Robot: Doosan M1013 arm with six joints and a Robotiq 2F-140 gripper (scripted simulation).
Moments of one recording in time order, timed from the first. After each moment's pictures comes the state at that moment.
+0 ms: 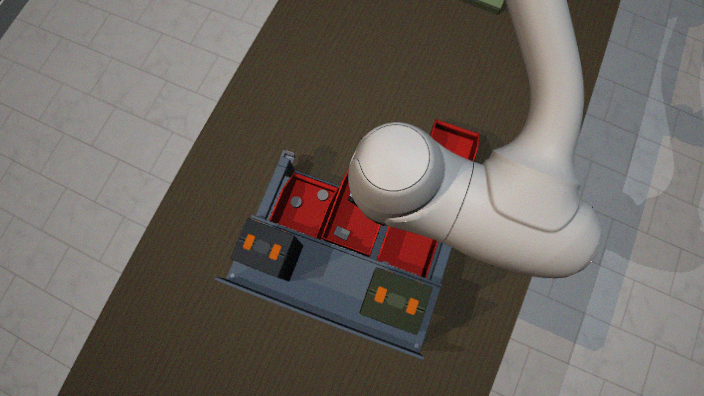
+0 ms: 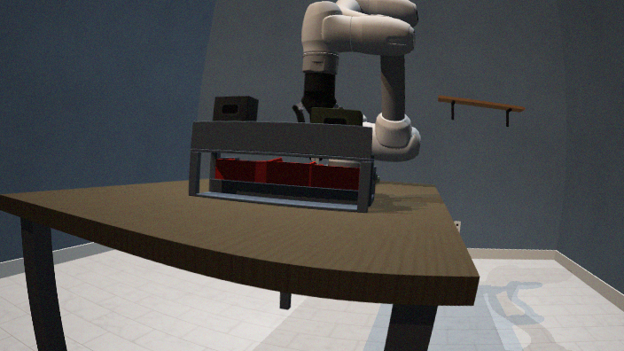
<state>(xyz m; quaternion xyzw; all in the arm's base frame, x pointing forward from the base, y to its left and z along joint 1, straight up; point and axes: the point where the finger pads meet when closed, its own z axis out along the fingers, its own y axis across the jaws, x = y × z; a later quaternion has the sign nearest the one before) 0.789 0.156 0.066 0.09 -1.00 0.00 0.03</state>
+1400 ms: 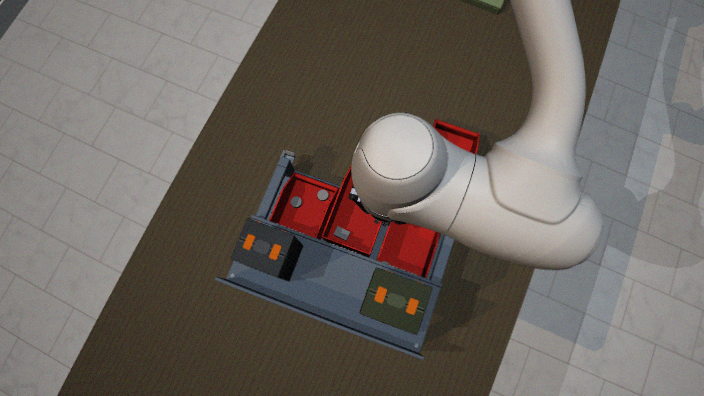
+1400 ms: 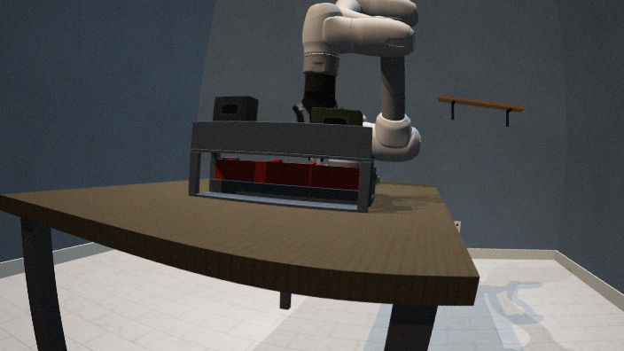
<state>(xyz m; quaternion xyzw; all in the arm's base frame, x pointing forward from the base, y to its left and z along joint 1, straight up) 0.788 0.156 0.064 0.09 -1.00 0.00 0.02</state>
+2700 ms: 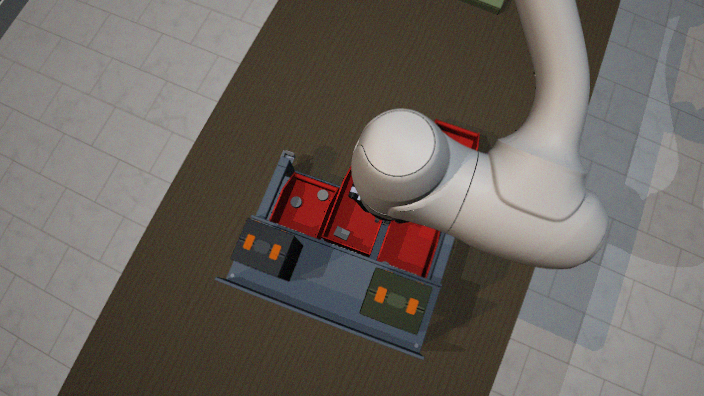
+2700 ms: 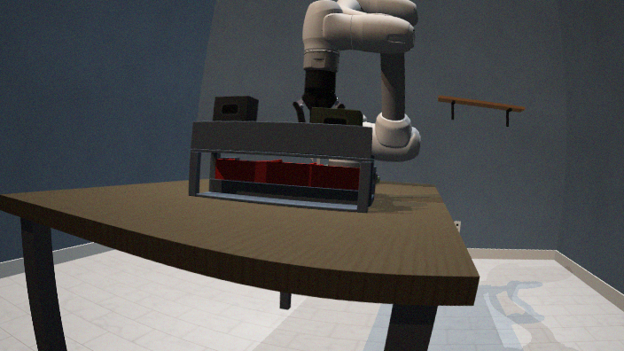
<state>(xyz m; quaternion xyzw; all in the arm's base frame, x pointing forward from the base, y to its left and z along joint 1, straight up) 0.787 0.156 0.074 0.09 -1.00 0.00 0.02</state>
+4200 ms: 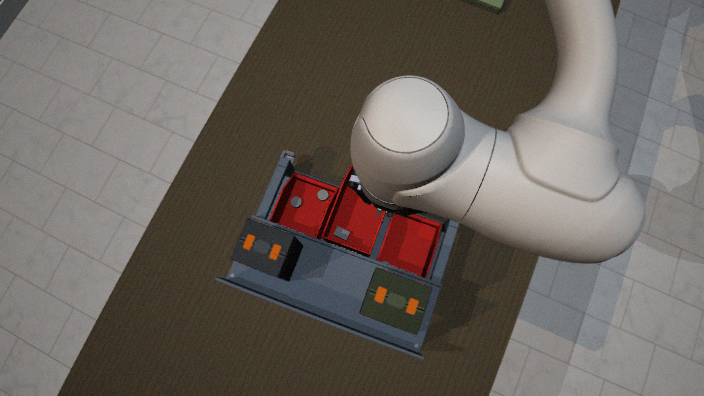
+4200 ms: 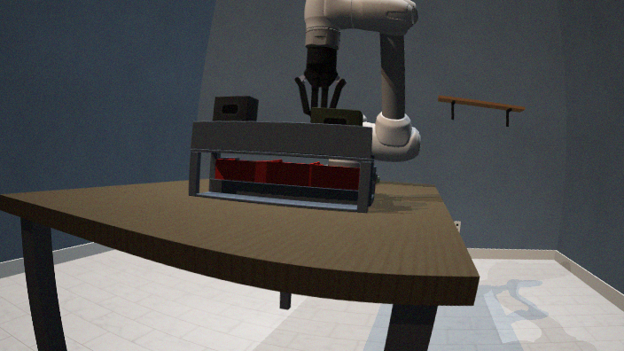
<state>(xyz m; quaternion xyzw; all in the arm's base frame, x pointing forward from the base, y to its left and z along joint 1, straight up) 0.787 0.156 0.138 0.09 -1.00 0.00 0.02</state>
